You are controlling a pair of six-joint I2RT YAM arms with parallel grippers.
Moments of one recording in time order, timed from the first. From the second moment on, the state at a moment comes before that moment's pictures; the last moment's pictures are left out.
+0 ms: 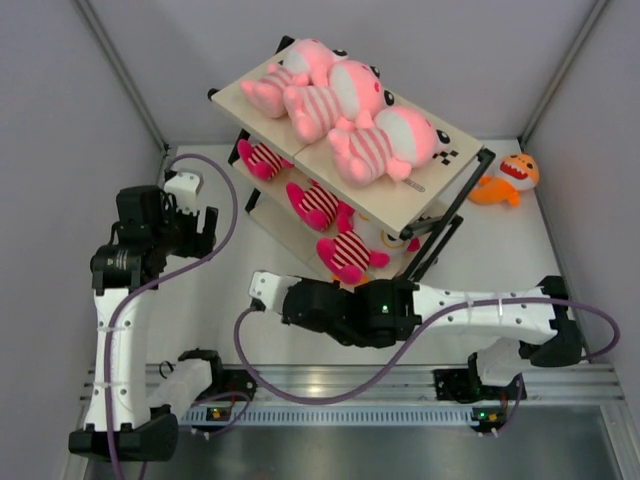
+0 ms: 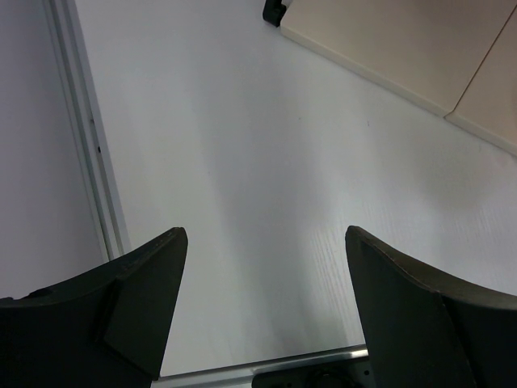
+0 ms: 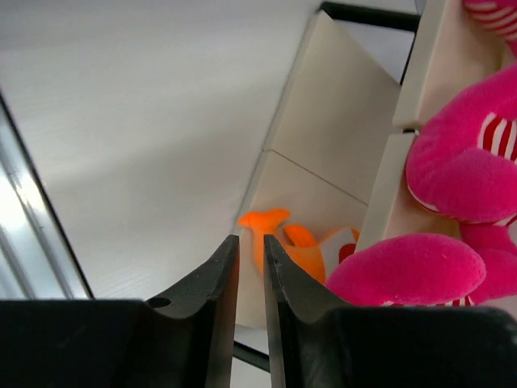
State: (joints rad) left arm 0.02 0.95 1.32 -1.04 0.11 0.23; right arm 1.56 1.52 1.56 -0.75 0.61 -0.22
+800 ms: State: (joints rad) left arm 0.03 0.95 1.31 -1.04 0.14 0.23; right arm 1.38 1.48 1.51 -0.89 0.74 -0.15
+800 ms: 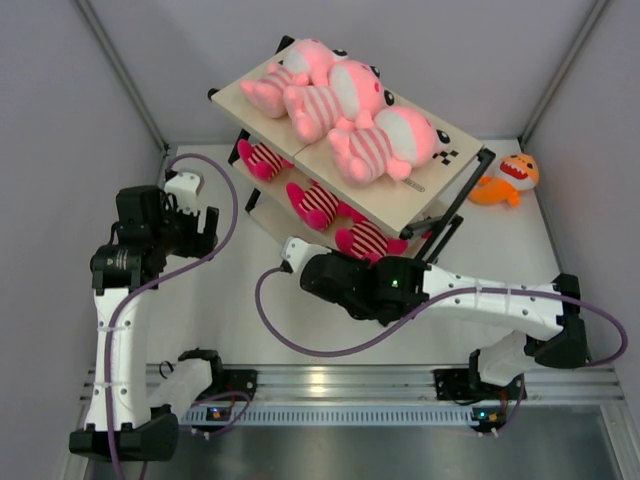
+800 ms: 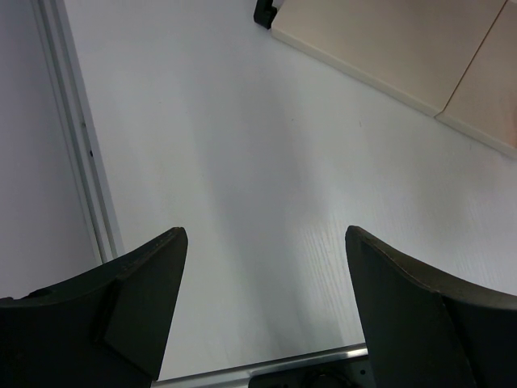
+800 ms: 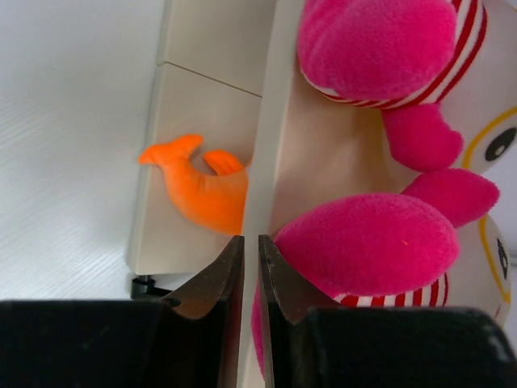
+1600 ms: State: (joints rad) left arm 0.03 0.95 1.31 -1.04 0.15 0.23; right arm 1.35 1.47 1.58 -0.97 0.72 -0.23
